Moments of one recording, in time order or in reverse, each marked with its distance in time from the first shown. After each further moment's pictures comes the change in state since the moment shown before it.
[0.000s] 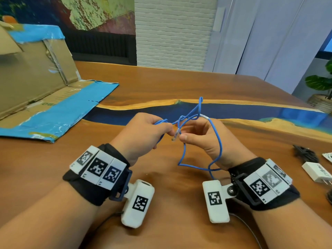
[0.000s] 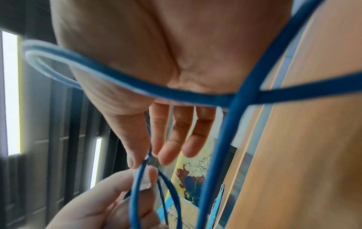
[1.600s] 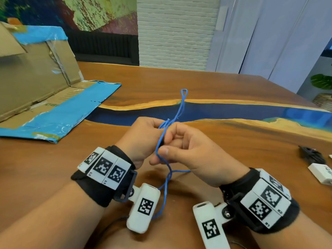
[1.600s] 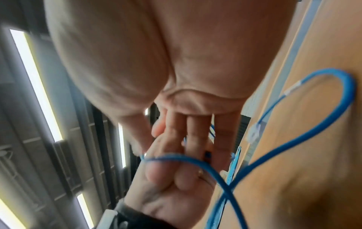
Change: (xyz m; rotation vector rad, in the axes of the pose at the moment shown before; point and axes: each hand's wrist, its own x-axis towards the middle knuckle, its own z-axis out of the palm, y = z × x) left_hand 0.003 -0.012 0.005 -0.191 -0.036 -0.067; right_hand -0.014 -0.027 0.048 0.287 -0.208 0.100
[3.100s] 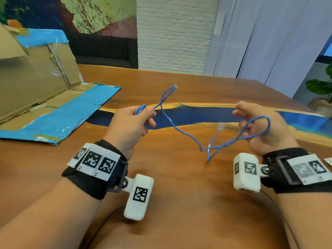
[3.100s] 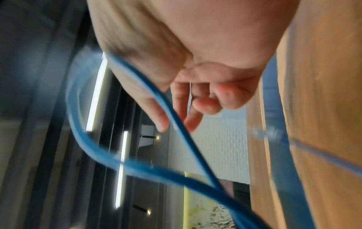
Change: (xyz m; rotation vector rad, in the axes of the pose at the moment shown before) left_hand 0.017 0.002 -0.026 -0.186 0.318 0.129; right_hand -0.009 -0.014 -0.141 0.103 0.858 -0.006
